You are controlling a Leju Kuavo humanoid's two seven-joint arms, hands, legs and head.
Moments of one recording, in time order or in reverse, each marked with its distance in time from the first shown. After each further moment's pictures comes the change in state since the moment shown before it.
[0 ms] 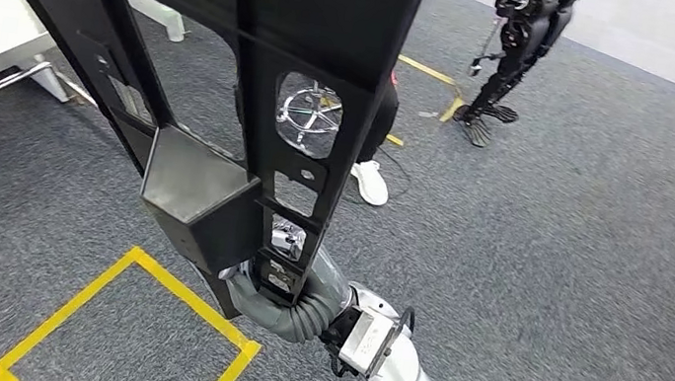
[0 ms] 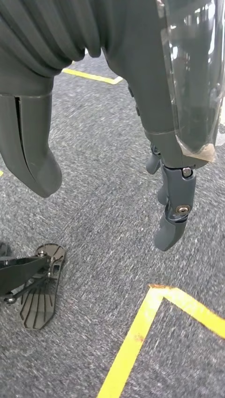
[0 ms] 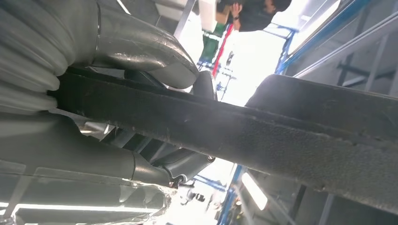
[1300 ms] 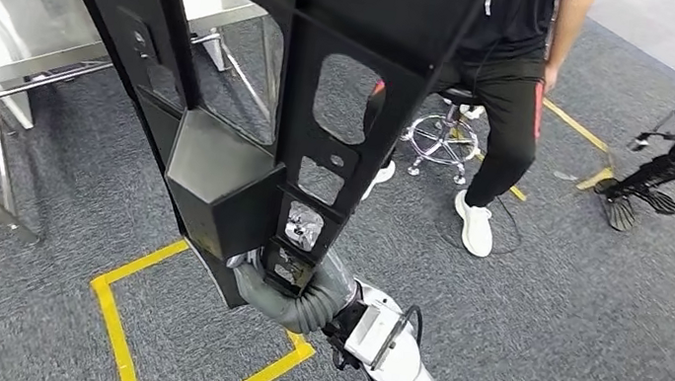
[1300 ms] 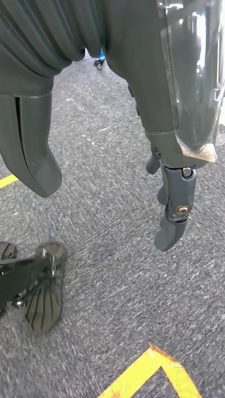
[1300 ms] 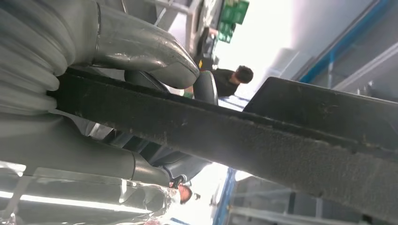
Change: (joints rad) left arm 0.000 -0.004 0.001 0.000 -0.013 0.010 -0.008; right arm 0.004 0.017 -0.029 0.007 0.017 -0.003 -0.013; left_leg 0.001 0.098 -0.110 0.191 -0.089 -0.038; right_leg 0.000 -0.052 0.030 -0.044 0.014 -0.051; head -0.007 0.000
